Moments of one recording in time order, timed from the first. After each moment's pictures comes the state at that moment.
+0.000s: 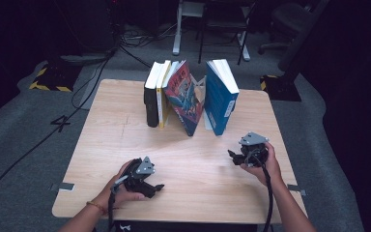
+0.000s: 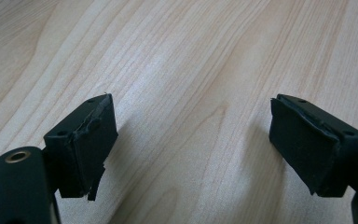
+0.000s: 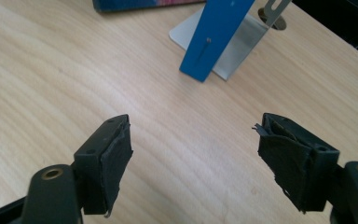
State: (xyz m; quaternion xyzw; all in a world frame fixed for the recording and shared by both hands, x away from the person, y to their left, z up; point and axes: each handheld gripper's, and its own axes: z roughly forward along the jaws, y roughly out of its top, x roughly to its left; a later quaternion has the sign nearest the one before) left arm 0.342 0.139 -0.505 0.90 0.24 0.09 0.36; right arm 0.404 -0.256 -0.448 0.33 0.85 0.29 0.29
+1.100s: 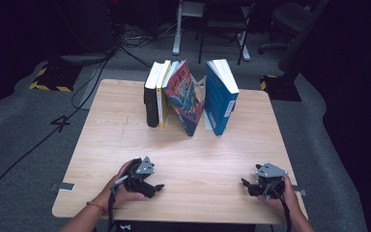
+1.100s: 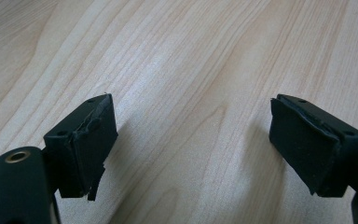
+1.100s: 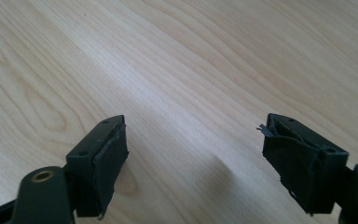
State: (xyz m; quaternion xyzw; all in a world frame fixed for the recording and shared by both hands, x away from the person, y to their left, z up) left arm 0.342 0.139 -0.505 0.90 0.24 0.09 0.36; right arm 0.329 -0.311 -0.492 0.35 0.85 0.30 0.26
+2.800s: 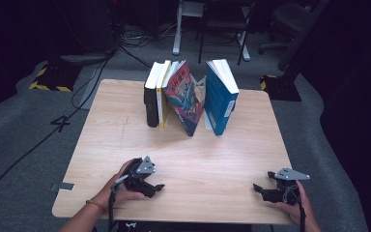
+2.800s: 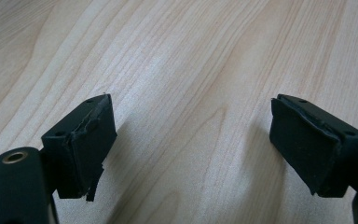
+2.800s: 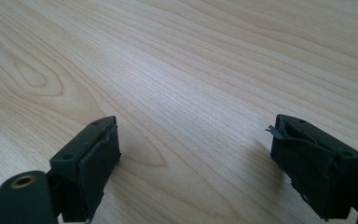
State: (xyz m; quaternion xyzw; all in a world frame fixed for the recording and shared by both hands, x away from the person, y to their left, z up) left arm 0.344 0.138 -0.505 0.90 0.24 0.09 0.36; right arm 0.321 -0.363 -0.505 0.42 0.81 0.36 0.19
